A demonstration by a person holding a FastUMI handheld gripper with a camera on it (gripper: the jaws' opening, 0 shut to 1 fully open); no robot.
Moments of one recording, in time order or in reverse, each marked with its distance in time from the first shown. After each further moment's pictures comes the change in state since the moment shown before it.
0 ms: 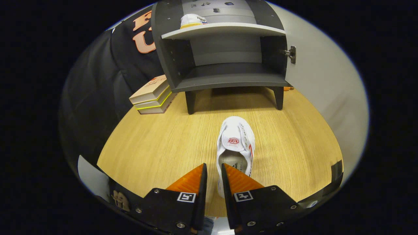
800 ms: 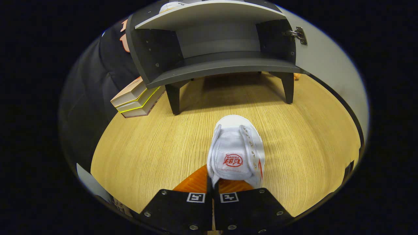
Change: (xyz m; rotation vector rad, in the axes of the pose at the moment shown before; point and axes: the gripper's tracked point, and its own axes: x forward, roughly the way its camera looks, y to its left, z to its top) arm 0.071 -0.017 0.013 0.078 -0.008 -0.022
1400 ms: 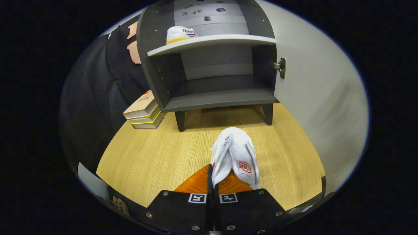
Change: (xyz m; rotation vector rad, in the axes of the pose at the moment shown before) arm -0.101 -0.008 0.049 -0.061 -0.119 -0.024
